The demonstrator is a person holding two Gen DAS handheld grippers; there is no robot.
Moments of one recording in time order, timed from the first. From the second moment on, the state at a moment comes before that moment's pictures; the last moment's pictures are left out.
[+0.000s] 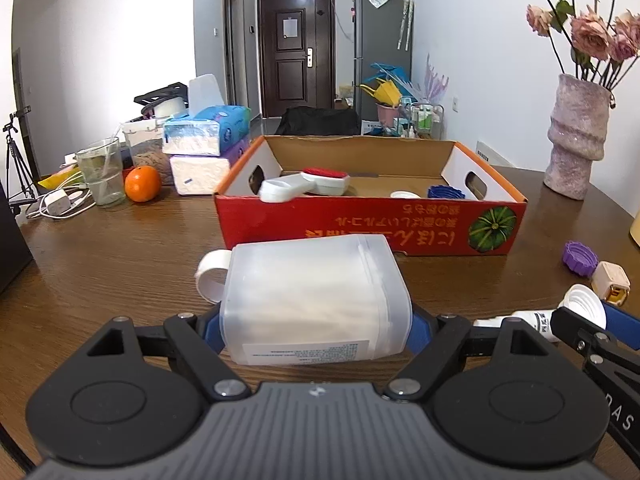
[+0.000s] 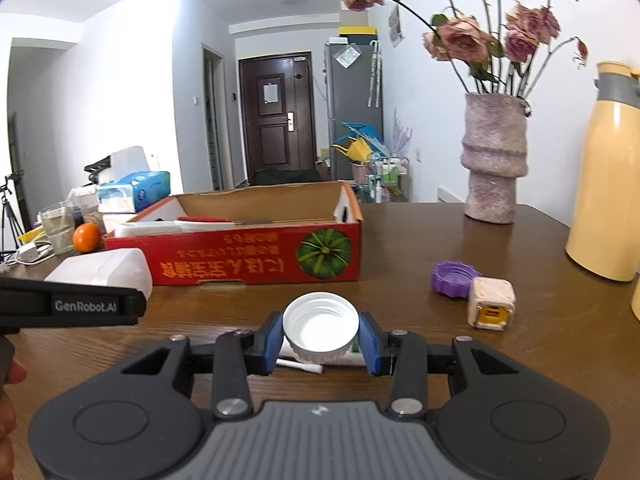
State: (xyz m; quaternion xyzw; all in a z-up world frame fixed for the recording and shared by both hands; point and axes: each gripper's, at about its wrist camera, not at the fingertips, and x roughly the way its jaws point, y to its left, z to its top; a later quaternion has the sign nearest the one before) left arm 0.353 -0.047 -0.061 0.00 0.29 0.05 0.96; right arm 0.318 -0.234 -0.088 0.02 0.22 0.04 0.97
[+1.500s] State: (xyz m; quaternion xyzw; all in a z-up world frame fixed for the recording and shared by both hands) left arm 0.432 -0.024 -0.013 -0.05 0.25 0.08 0.97; right arm 0.423 -0.198 -0.045 0.03 0.17 0.08 0.98
